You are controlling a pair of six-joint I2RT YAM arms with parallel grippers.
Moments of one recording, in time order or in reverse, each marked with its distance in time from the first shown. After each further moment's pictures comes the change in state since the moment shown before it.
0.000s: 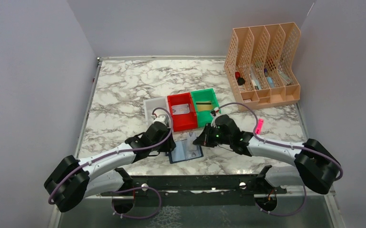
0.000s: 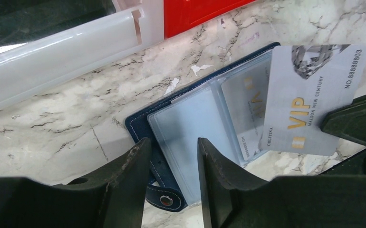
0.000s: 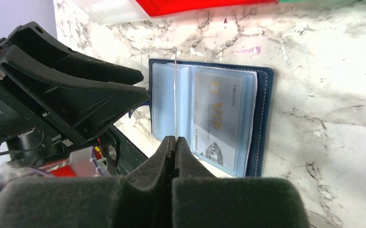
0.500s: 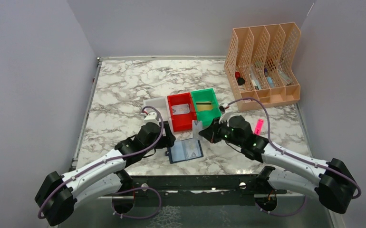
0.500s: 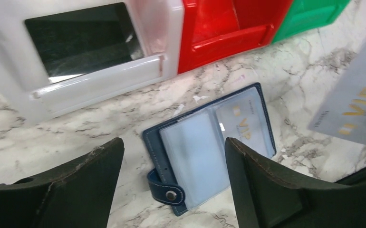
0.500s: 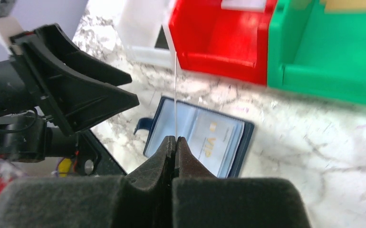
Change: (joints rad) left arm 0.000 -0.201 -0.001 -0.043 -0.122 -0.019; right arm 0.000 -0.274 -0.031 -0.029 0.146 -0.260
